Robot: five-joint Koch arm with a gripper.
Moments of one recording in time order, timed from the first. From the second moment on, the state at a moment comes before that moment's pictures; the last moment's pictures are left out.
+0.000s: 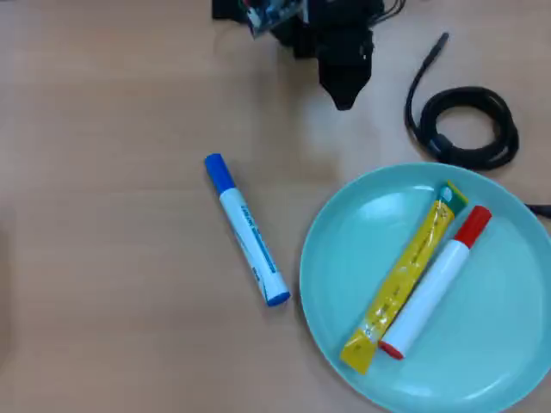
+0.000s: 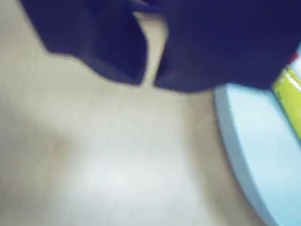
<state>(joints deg) 82.7 130.1 125.9 60.4 13.9</state>
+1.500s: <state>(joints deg) 101.8 86.0 73.4 88.2 25.3</state>
